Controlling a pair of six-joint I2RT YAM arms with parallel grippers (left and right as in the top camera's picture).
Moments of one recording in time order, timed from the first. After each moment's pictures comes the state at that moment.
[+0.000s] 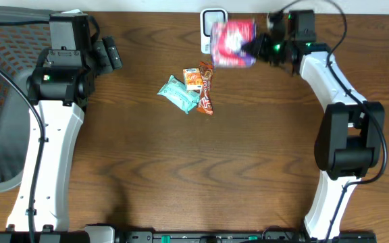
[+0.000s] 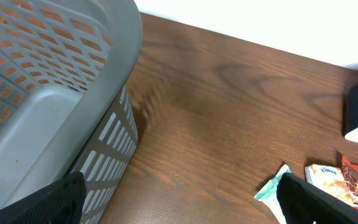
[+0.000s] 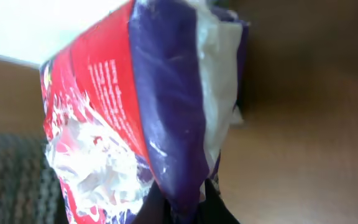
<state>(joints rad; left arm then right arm) -0.03 1.49 1.52 -0.80 -0.22 -0.26 0.08 2.15 1.70 -0.31 -0.65 0.48</state>
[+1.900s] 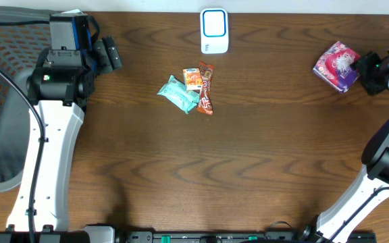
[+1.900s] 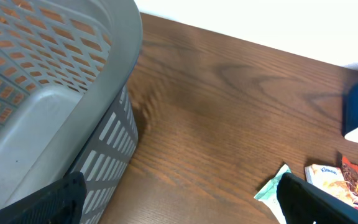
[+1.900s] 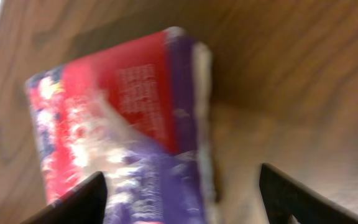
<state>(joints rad) -0.03 1.49 1.52 -0.80 -0.22 -0.26 -0.47 2.19 1.73 -0.61 -0.20 0.54</state>
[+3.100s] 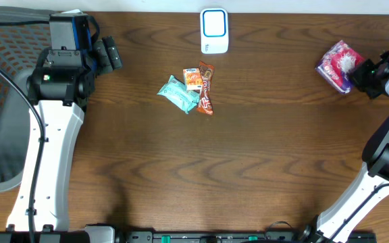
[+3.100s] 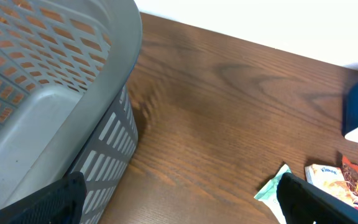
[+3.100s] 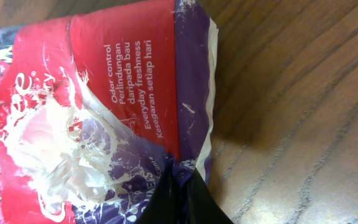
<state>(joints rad) -0.03 1.49 1.52 -0.80 -0.22 -0.26 -0.48 2.22 1.68 -0.56 -0.24 0.44</state>
